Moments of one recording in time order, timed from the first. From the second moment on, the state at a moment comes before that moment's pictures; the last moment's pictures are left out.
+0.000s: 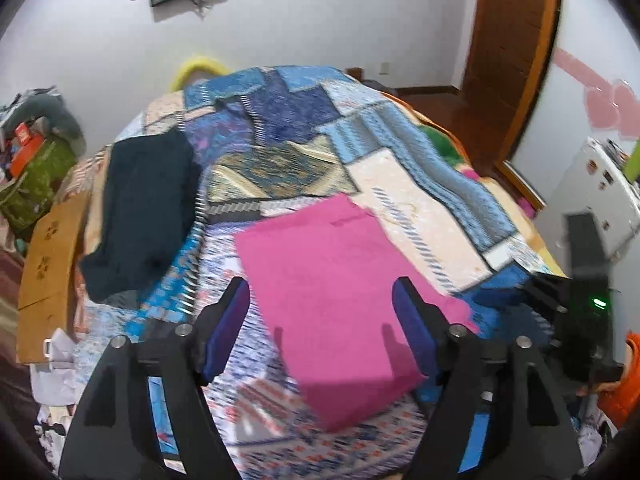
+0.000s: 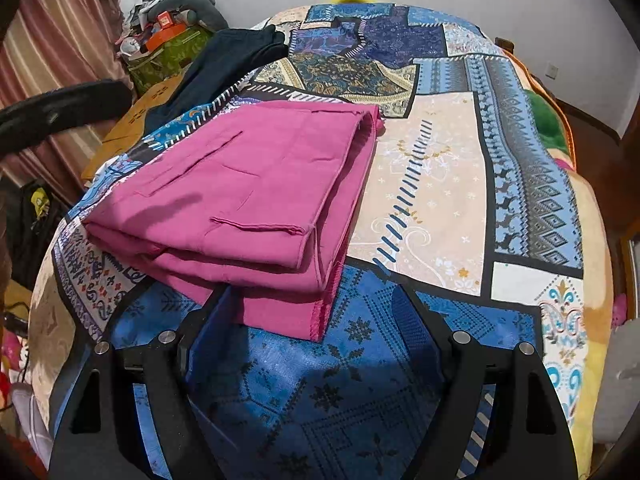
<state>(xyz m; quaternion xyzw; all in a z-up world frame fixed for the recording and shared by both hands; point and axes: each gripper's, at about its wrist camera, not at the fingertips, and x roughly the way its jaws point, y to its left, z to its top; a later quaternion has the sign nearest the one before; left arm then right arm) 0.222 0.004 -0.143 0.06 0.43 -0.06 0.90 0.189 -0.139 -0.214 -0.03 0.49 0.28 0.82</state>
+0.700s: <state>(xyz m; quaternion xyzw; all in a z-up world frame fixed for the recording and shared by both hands) 0.396 0.056 -0.246 0.07 0.57 -0.04 0.82 0.209 -0.153 -0.183 0.00 0.45 0.26 0.86</state>
